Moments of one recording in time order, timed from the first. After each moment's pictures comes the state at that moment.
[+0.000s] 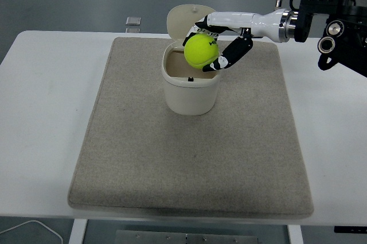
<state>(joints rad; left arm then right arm) 0.06 0.00 -0.04 -0.13 0.01 -0.07 -0.21 1.38 -0.41 0.14 1.07 -1.09 0.31 0.29</state>
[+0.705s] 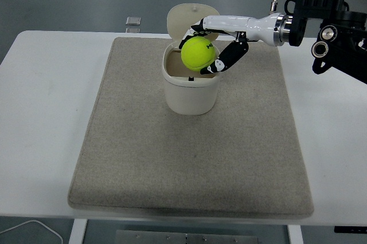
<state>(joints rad) 0.06 0.00 -0.04 -0.13 0.01 -0.07 -0.21 1.37 -0.39 0.12 1.07 -1.08 0.28 0.29</state>
